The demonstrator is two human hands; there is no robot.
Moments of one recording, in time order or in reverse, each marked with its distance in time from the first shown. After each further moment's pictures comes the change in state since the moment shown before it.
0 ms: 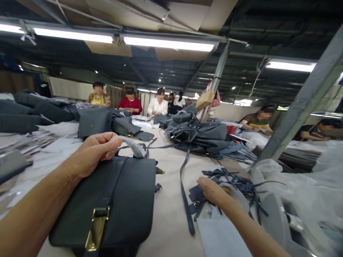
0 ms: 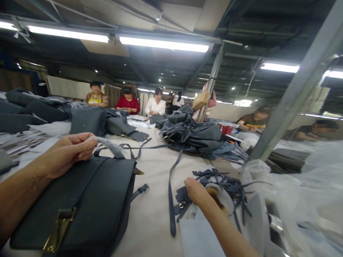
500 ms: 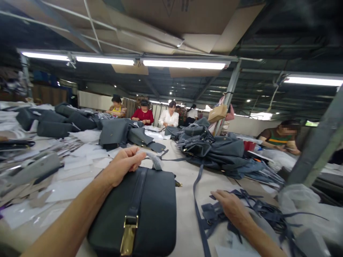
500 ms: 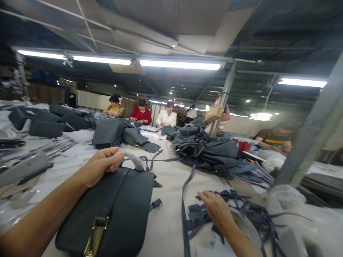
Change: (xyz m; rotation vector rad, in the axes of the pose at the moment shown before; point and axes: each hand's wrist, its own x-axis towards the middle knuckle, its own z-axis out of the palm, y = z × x) left_hand -0.007 -0.012 -0.004 -0.076 -0.035 0.079; right_hand -0.006 -0.003 -0.027 -0.072 0.239 -0.135
